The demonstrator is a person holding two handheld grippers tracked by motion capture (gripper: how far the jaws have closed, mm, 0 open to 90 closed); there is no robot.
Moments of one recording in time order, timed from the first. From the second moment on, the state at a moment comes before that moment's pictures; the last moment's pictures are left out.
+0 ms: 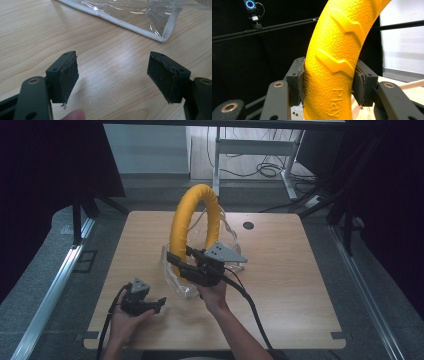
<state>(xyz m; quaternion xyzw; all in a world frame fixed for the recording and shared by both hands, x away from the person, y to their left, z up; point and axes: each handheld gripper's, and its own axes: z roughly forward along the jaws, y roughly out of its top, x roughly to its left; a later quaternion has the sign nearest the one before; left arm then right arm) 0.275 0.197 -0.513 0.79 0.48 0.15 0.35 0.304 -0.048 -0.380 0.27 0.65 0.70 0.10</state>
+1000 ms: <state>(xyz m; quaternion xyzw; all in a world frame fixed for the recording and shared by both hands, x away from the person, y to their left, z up) 0.276 0.196 -0.514 0.80 0.48 0.16 0.34 0.317 -0.051 -0.411 0.30 0.64 0.70 0.09</state>
